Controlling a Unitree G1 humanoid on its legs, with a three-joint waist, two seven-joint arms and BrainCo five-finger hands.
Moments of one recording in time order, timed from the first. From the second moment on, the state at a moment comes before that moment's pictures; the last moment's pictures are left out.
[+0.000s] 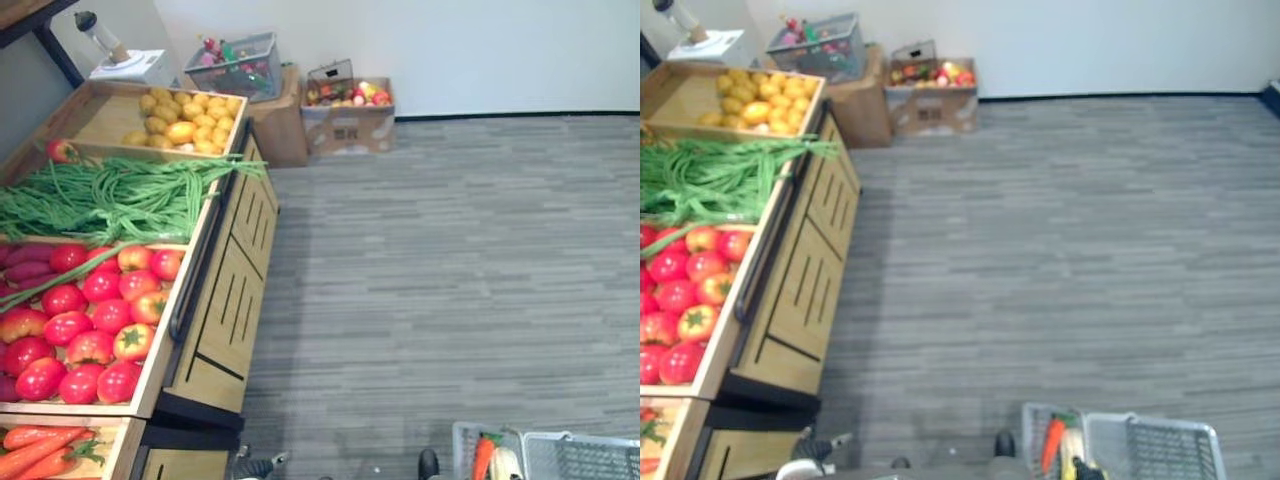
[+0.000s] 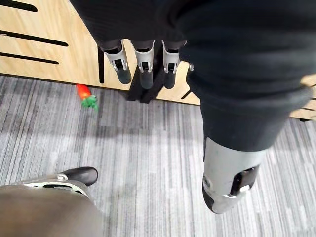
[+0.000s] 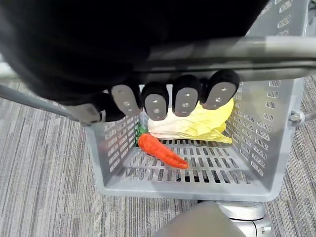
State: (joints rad) left arm 0.09 0.02 0.32 1.04 0.26 -0.08 0.20; right arm 0.13 -0.14 -0.37 1.14 -0.23 -0.11 -0.12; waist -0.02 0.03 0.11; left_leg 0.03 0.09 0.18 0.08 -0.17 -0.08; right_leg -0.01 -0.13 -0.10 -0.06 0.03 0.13
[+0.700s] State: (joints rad) left arm 0.09 0.09 0.24 1.07 0.24 -0.09 0.19; right arm 0.12 -0.10 -0.33 1.15 -0.22 -0.11 -0.10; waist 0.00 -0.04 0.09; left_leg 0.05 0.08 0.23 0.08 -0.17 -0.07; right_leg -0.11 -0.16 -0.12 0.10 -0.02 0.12
